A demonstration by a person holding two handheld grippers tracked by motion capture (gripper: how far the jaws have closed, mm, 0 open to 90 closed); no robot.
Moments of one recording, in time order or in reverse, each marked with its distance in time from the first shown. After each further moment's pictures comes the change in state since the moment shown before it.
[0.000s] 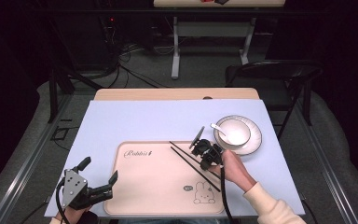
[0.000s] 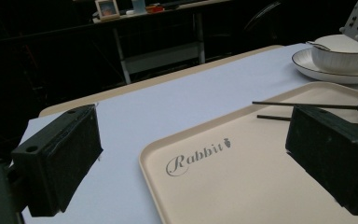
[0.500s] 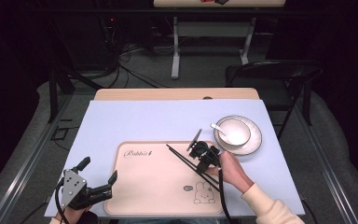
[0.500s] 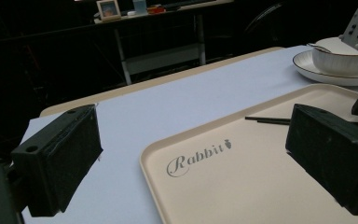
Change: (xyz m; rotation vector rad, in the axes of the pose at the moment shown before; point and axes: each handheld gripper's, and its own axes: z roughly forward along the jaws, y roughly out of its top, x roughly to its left) left arm 0.001 0.000 0.000 -0.004 0.001 -0.003; right arm 0.006 0.001 0.006 -0.017 -0.002 -0.032
